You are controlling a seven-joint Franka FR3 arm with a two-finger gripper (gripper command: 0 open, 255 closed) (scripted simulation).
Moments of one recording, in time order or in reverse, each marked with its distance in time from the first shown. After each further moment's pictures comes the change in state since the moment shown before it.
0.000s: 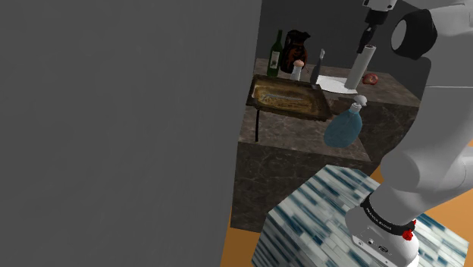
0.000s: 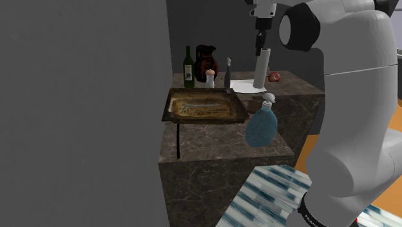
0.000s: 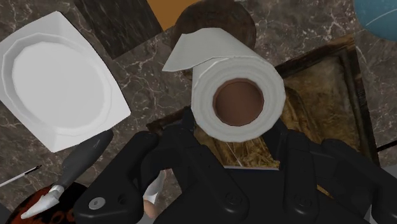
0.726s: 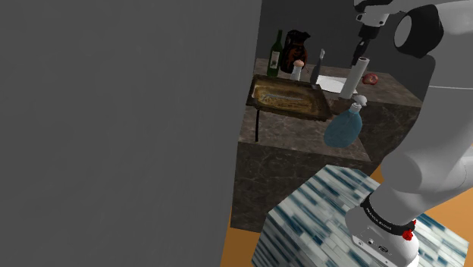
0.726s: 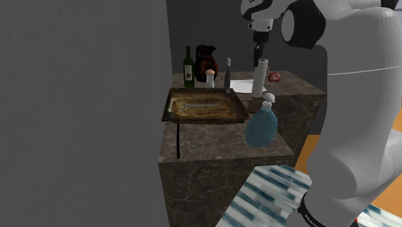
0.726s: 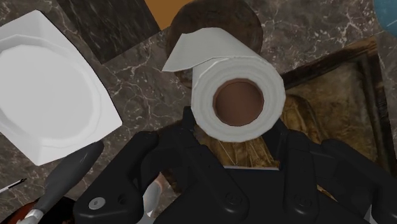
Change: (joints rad) arm 0.037 -0.044 0.001 -0.214 -0.017 0.171 0.004
